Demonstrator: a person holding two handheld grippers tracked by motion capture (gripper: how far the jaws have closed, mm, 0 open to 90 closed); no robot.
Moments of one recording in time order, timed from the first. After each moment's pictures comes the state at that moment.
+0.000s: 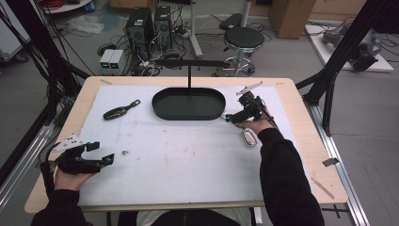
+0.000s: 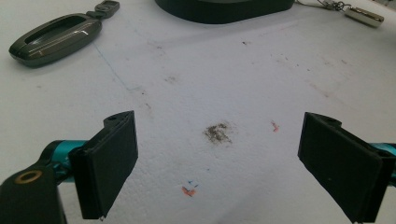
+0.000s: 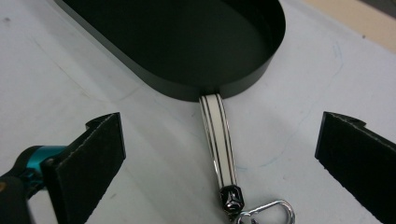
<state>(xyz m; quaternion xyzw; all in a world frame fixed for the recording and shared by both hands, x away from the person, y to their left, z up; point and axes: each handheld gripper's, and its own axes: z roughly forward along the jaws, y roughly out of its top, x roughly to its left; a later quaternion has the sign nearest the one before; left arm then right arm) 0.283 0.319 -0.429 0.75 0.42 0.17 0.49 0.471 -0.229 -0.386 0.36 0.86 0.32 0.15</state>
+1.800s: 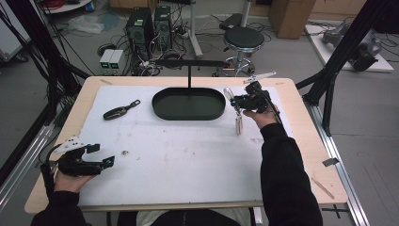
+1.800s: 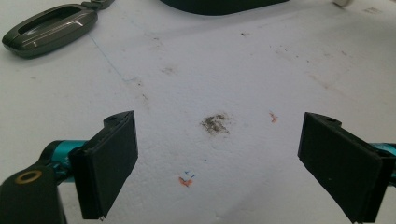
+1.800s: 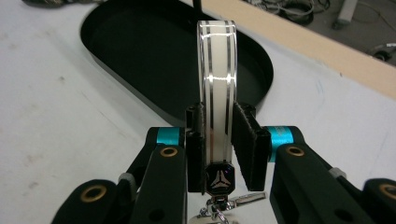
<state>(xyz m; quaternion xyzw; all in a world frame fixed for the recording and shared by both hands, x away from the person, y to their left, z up) 0.279 0.318 -0.431 0.75 0.42 0.16 0.48 0.457 -0.232 -0.332 0.37 0.83 0.40 0.15</state>
